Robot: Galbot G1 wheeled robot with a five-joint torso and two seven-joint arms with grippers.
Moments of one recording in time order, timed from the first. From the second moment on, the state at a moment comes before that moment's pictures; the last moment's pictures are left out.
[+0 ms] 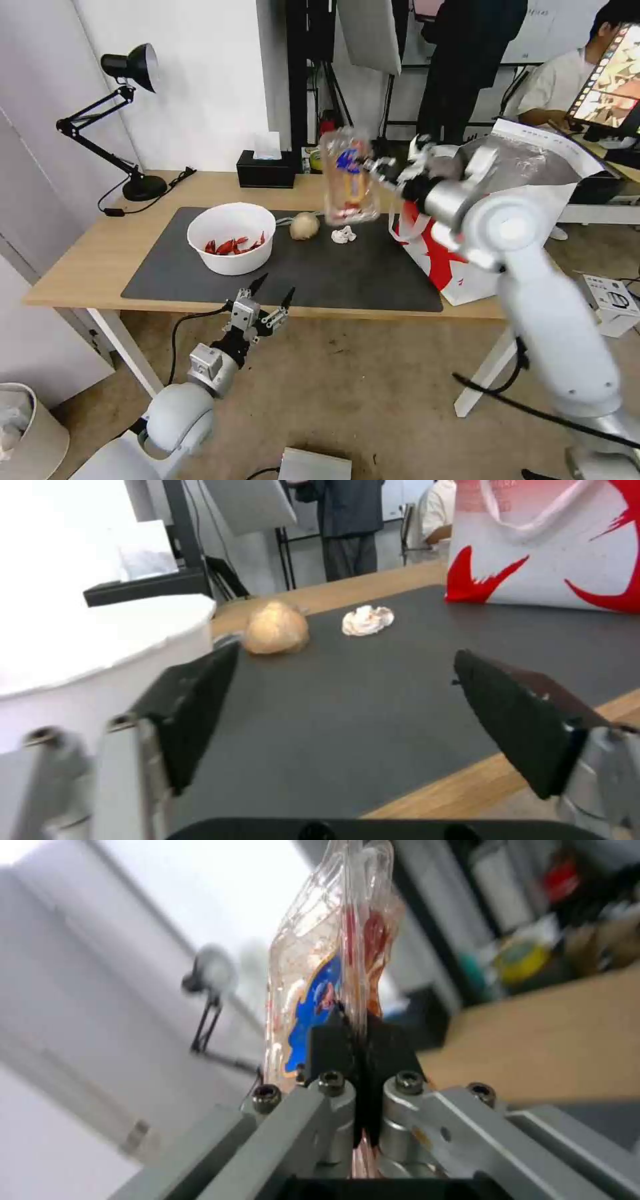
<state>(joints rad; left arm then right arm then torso) 1.25 -0.91 -0.12 -2.00 -0.34 -0.08 -0.14 -0.44 1.02 0.29 1.93 1.61 -0.56 0.51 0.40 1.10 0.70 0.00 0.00</state>
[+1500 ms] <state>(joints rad) 1.23 -0.96 -0.08 -1.97 -0.32 -0.07 -0.15 -0.58 0.90 0.43 1.73 1.51 -0.41 0.63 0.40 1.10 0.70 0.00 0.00</state>
